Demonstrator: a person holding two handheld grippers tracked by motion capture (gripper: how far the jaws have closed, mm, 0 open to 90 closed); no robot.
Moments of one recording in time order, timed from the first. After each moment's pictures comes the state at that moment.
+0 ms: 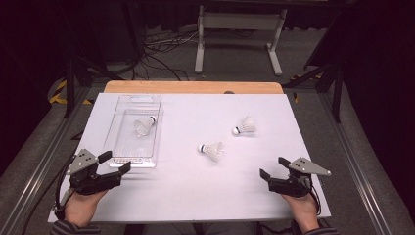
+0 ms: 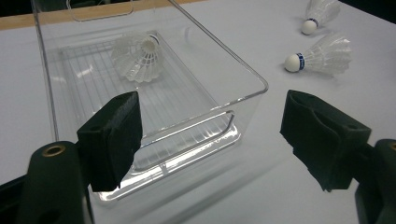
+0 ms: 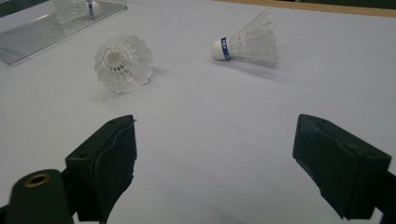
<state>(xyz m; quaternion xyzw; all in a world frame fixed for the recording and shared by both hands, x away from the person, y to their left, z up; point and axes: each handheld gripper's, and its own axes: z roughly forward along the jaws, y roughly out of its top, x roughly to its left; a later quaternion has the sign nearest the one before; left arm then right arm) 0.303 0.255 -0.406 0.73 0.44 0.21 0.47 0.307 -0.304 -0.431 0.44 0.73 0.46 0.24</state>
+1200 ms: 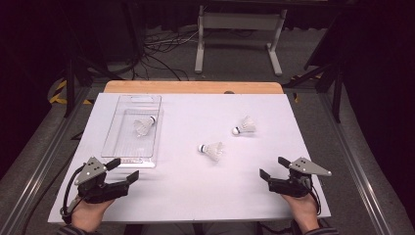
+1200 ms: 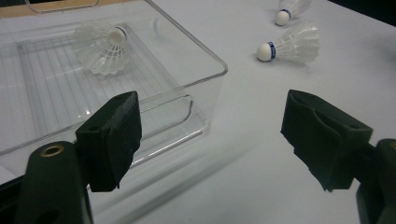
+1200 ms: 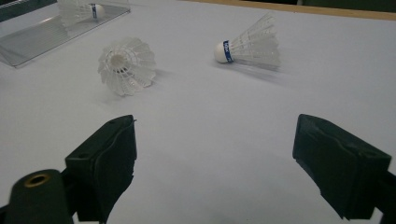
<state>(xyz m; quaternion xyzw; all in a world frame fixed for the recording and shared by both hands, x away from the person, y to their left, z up) 0.291 0.235 -0.413 0.75 0.42 0.19 0.48 0.307 -0.304 -0.431 0.44 0.73 0.46 0.24</state>
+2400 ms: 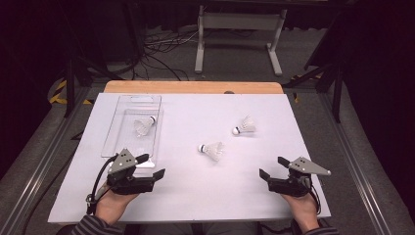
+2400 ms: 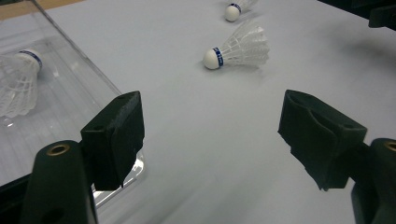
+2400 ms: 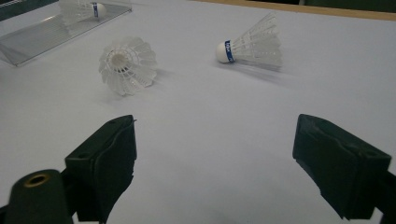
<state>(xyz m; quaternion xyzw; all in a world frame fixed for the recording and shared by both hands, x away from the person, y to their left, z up) 0.314 0.175 -0.403 0.79 0.36 0.14 0.48 0.308 -0.303 -0.431 0.43 0.73 0.46 0.24</state>
